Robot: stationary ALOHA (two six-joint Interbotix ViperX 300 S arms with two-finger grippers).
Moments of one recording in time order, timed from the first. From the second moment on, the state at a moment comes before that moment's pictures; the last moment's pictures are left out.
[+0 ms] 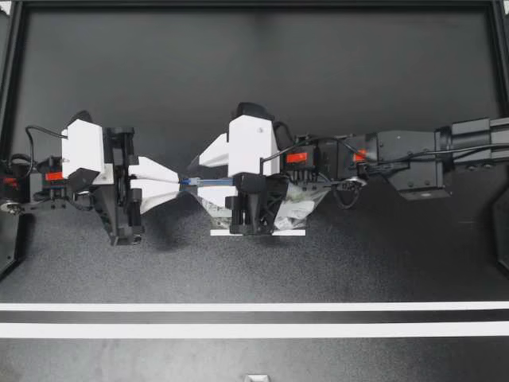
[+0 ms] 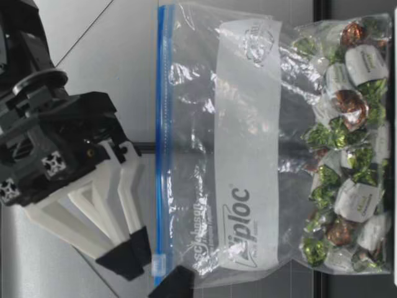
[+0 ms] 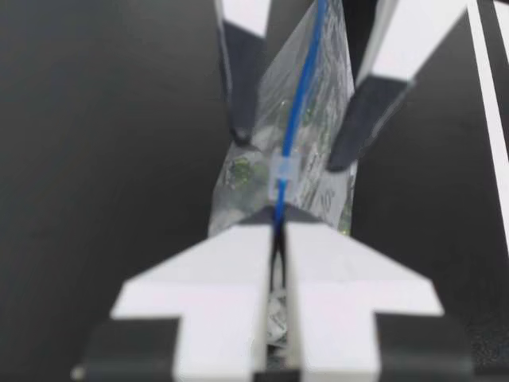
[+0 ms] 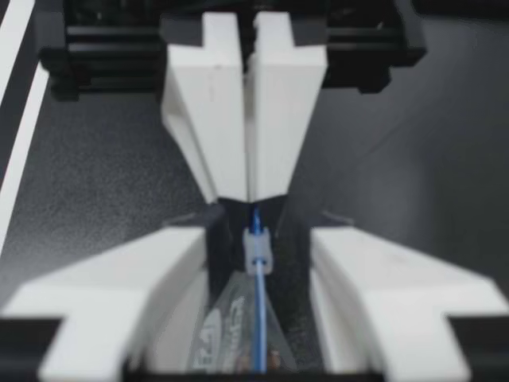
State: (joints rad) left arm 0.11 -0.19 1.16 -0.10 -0.63 -0.02; right arm -0.09 0.18 0.40 -0.05 -0.09 -0.09
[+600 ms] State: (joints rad) left arm 0.11 -0.19 1.16 -0.09 -0.64 -0.01; right arm -0.09 0.20 0.38 -0.05 -0.02 -0.08
